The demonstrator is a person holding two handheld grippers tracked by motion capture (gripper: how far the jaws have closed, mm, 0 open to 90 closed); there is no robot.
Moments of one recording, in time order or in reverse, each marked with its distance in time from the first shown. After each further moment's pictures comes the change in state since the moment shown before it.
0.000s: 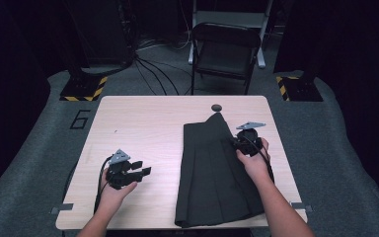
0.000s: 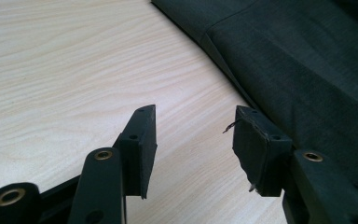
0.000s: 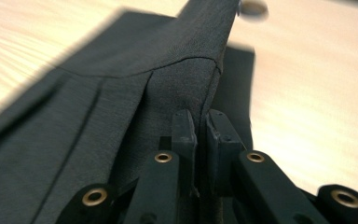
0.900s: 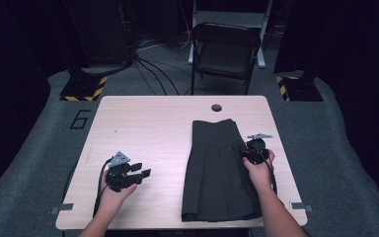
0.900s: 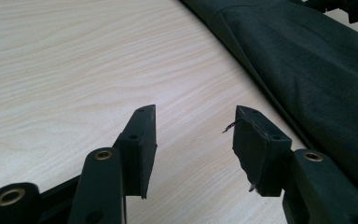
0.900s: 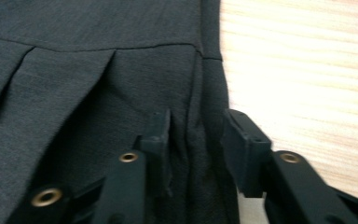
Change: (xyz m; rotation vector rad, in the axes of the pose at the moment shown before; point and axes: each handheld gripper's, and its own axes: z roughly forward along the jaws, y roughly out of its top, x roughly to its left) left arm -0.005 -0.005 -0.001 0.002 0.012 -0.003; right arm -0.038 -0.053 0.038 0.045 -0.139 0.187
